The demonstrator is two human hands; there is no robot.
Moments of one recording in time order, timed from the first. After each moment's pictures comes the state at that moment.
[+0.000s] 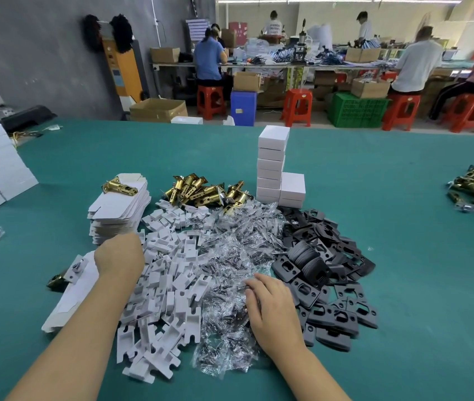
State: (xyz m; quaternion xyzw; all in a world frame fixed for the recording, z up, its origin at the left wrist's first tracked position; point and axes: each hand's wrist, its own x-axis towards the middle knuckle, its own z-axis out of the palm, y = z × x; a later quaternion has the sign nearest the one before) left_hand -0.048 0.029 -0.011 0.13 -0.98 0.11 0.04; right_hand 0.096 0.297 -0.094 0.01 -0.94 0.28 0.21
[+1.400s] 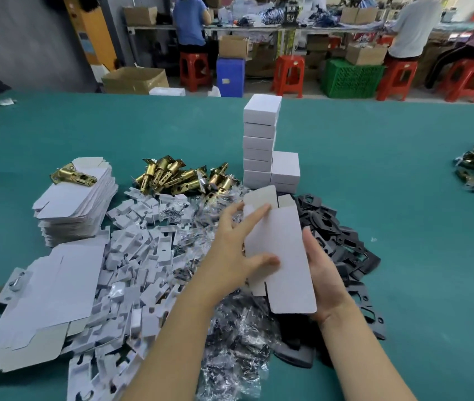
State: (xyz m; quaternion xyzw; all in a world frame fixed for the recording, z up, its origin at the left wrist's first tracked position) left_hand -0.023 0.216 -0.025 -0.25 -0.85 -0.47 -0.05; right_hand 0.043 0.384 -0.037 -0.08 -0.42 0.89 -0.14
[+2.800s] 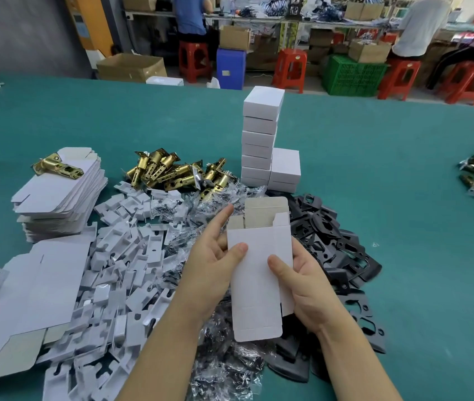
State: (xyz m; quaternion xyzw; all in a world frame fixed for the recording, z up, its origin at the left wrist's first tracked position) left_hand -0.011 0.209 -0.034 -0.10 -0.59 -0.79 -0.13; right_hand 0.038 0.379 -0.048 -0.01 -0.52 0.86 -0.04
